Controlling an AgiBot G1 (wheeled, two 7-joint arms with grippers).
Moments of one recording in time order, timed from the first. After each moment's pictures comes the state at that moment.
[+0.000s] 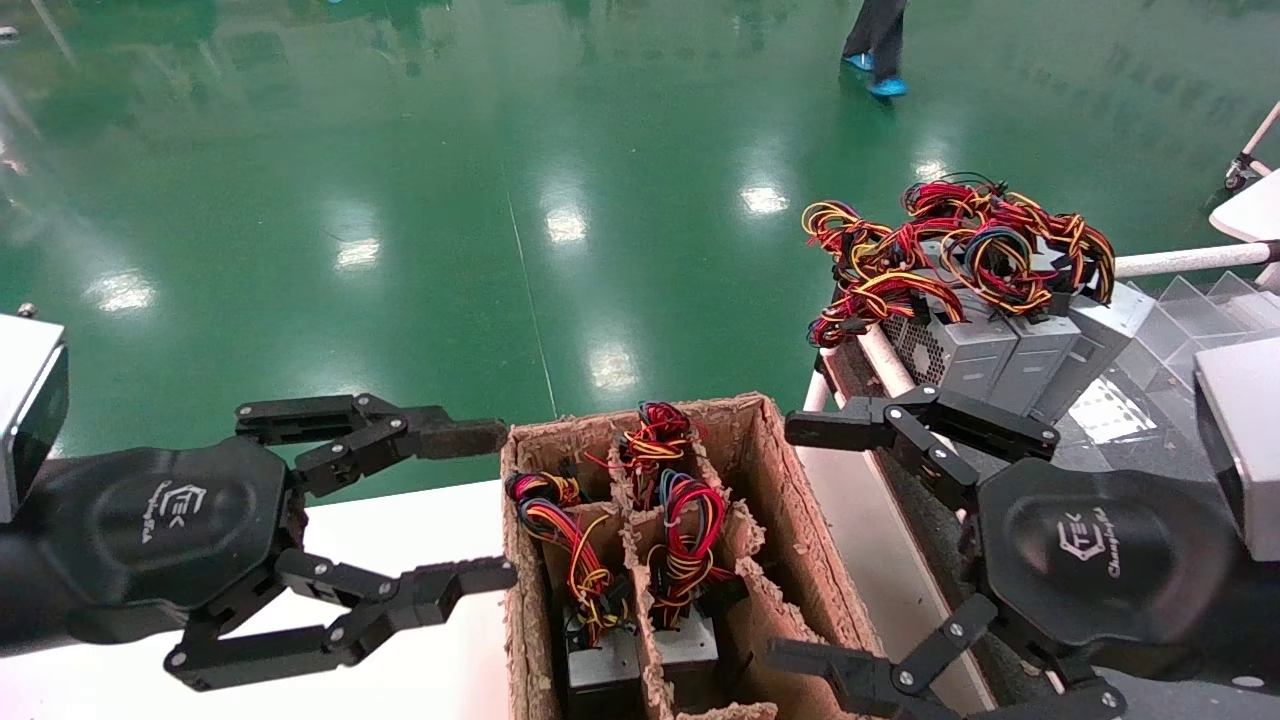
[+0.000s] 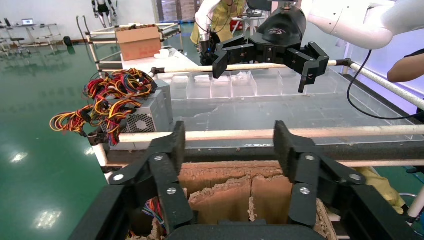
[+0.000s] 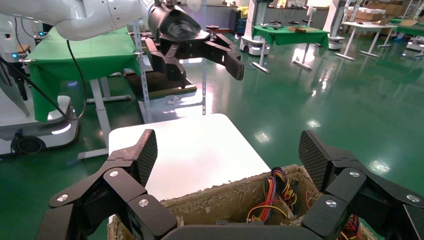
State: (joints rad) left arm -1.09 0.57 0.37 -1.26 0.66 1.45 -0.13; right arm 1.08 -0.61 -0.28 1.28 -0.73 -1.49 0.19
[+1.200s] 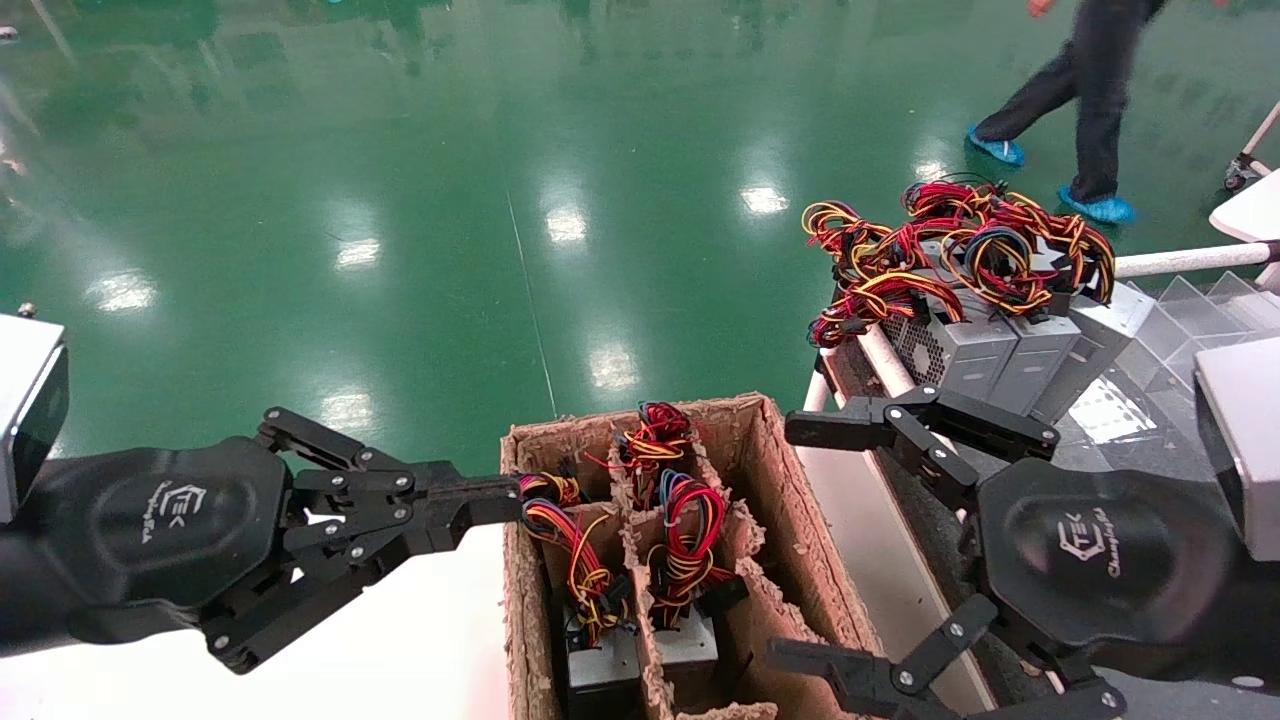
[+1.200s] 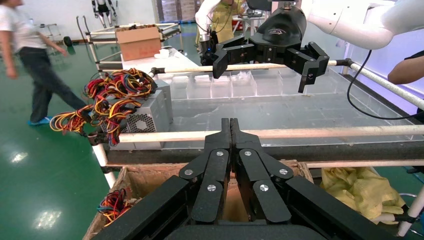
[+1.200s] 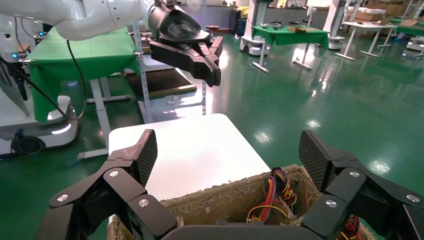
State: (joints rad) left arm -1.09 0.57 0.37 -1.26 0.66 1.45 -0.13; right arm 1.08 -0.61 -0.28 1.28 -0.74 -1.49 0.19
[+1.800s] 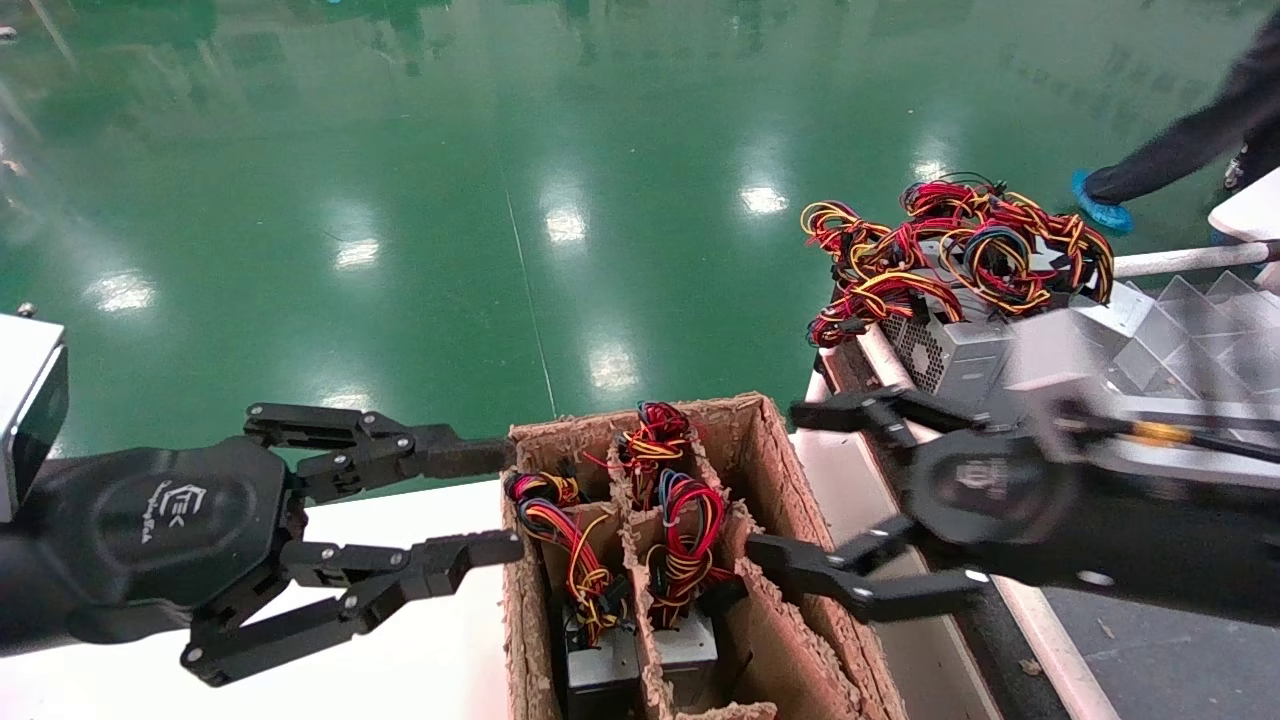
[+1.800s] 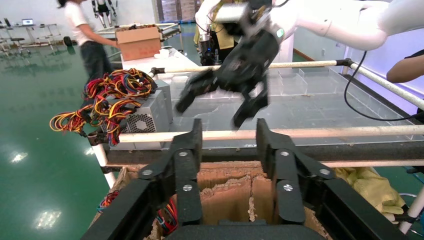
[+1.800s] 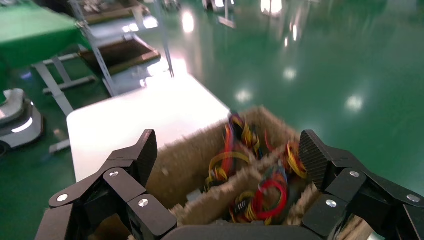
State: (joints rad) left arm -1.09 0.57 0.37 -1.26 0.66 1.45 -0.13; right arm 1.19 -0.71 -0.41 1.13 -0.97 -1.37 0.31
